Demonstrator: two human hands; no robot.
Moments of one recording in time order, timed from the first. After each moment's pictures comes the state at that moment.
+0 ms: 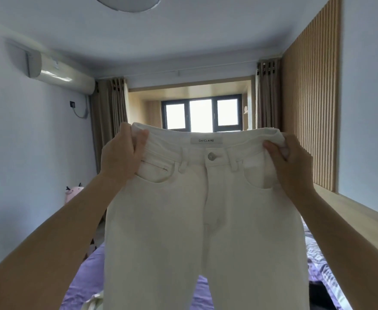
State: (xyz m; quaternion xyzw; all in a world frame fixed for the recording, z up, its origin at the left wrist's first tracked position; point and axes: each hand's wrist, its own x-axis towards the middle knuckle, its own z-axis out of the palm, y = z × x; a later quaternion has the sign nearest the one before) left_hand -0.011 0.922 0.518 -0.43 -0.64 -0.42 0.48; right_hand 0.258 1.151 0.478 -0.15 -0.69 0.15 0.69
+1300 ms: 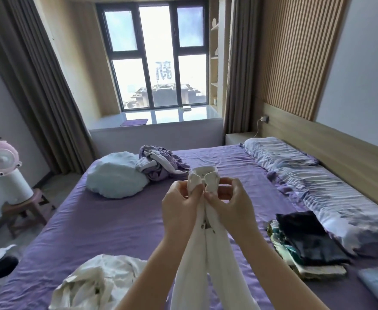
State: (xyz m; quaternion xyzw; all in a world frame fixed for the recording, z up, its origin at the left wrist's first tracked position) left_hand -0.120 1.107 0.261 -0.37 -0.66 -0.65 -0.10; right_hand -0.009 1.153 0.269 -0.36 -0.67 0.44 0.47
